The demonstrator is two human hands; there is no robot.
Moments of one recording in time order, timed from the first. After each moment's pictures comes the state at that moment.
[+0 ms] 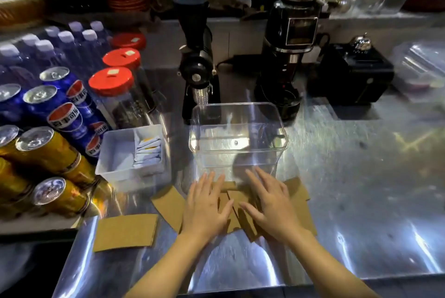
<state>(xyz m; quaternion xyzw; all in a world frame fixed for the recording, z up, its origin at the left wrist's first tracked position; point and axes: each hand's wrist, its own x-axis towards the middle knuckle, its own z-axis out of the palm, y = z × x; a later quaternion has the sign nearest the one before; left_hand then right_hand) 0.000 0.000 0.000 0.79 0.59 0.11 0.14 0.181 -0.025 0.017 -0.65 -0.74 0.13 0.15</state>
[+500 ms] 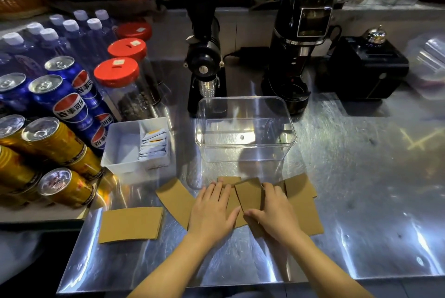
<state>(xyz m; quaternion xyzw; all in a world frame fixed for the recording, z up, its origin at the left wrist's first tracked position) -0.002 -0.010 -0.022 0.82 0.56 0.06 0.10 0.164 -0.026 0.007 -0.75 -0.61 0.24 0.10</state>
